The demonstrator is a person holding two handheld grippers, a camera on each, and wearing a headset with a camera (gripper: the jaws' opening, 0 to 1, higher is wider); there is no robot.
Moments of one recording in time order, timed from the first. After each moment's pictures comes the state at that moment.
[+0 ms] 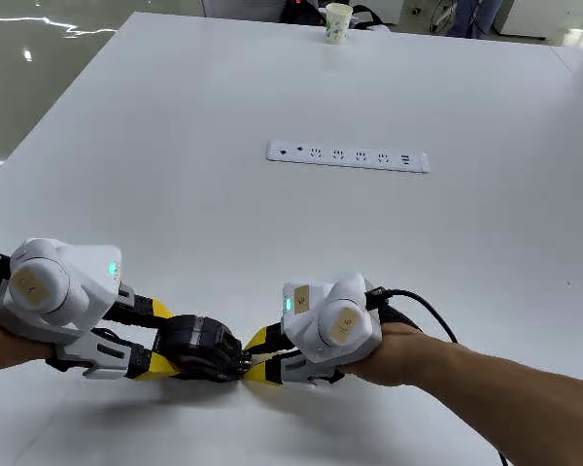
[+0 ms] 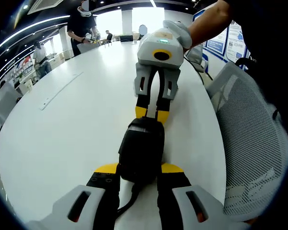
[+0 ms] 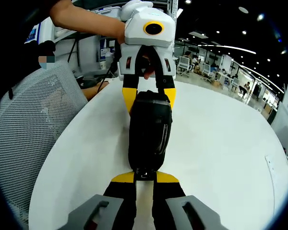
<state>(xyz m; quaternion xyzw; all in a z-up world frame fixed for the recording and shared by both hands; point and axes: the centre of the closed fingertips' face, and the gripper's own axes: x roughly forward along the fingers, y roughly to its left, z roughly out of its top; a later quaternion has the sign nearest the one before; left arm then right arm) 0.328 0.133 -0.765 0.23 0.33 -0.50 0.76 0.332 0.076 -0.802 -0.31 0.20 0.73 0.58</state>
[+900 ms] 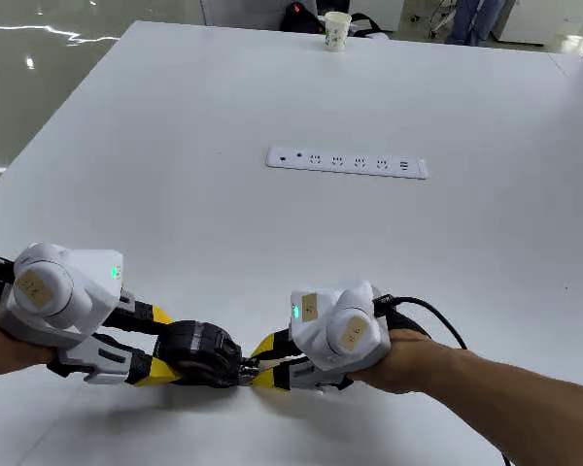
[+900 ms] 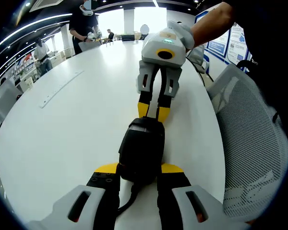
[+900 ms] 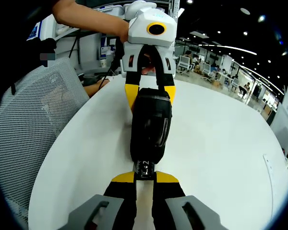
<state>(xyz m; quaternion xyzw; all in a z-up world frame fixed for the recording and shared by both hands) 0.328 0.134 -0.765 0.23 0.34 -0.50 0.76 0.334 0.066 -0.802 -0.32 0.20 0.73 0.58</state>
